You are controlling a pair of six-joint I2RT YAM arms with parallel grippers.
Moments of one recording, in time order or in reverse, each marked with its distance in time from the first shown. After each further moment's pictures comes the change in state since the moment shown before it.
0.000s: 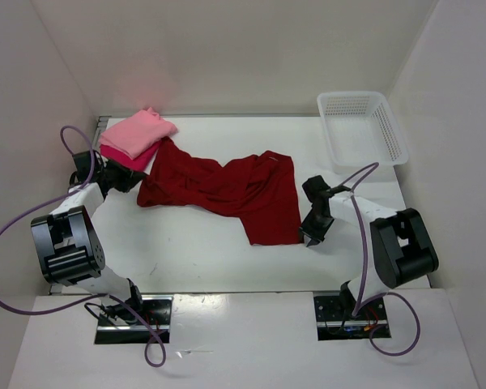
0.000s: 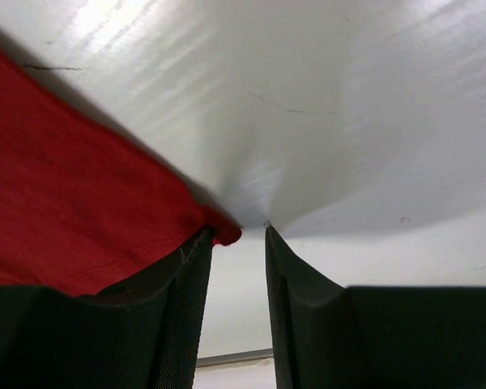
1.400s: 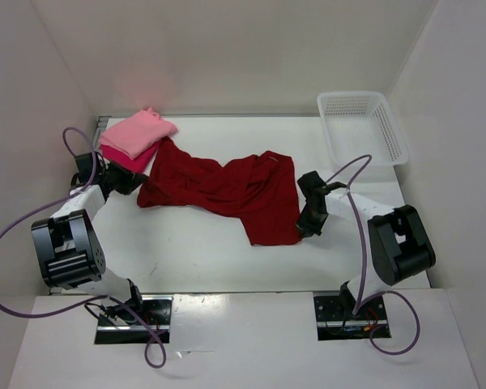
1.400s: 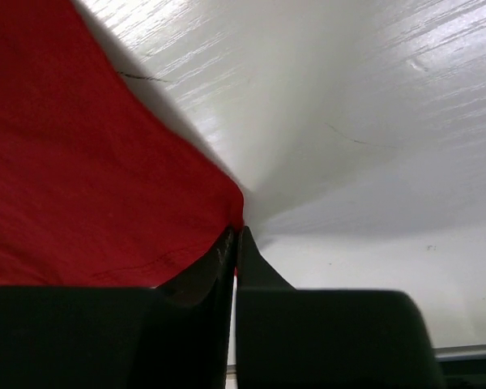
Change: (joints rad) left arm -0.013 -0.017 -0.019 -0.012 -0.004 0.005; right arm 0.034 0.045 0.058 0.031 0.017 -0.084
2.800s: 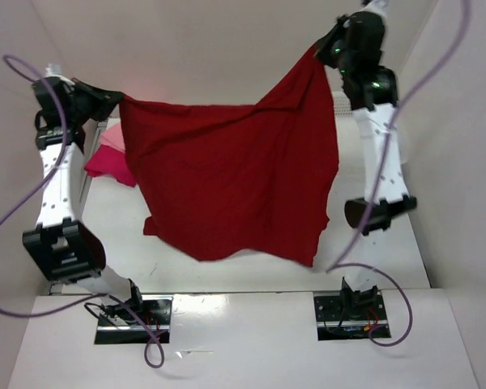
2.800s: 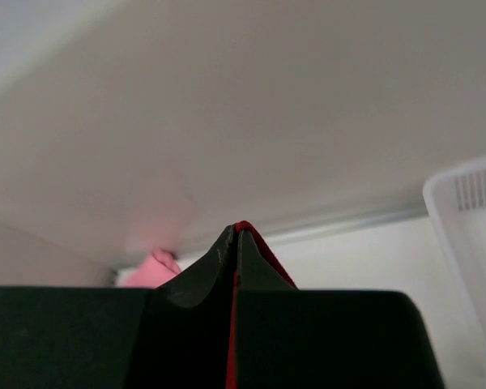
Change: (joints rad) left arm -0.017 -0.040 0.716 -0.184 -0.064 -0.116; right arm -0.135 0.377 1.872 -0.097 0.135 -0.398
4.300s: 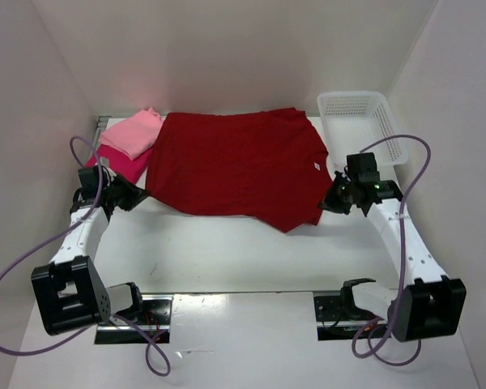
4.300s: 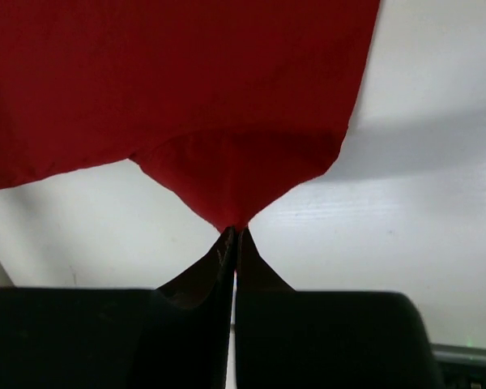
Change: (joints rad) left arm -0.039 -0.274 -0.865 0.013 -0.037 0.289; right arm -0.132 -0.776 -1.731 -0.020 -0.333 0.105
